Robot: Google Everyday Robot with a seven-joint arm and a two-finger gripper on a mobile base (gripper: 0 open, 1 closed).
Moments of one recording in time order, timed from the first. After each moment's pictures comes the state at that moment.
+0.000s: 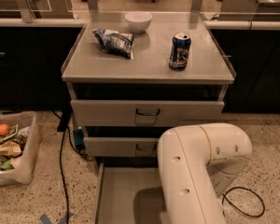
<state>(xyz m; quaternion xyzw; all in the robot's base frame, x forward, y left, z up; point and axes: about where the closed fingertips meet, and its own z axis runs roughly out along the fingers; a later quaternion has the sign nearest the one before) 0.350 -0.251 0.174 0.36 -0.93 -0.04 0.07</state>
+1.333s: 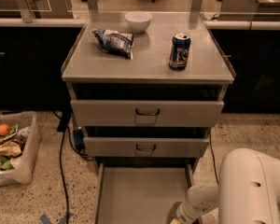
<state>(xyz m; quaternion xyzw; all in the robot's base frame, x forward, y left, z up) 0.422 -0.178 0.175 0.37 -0.91 -0.18 -0.03</state>
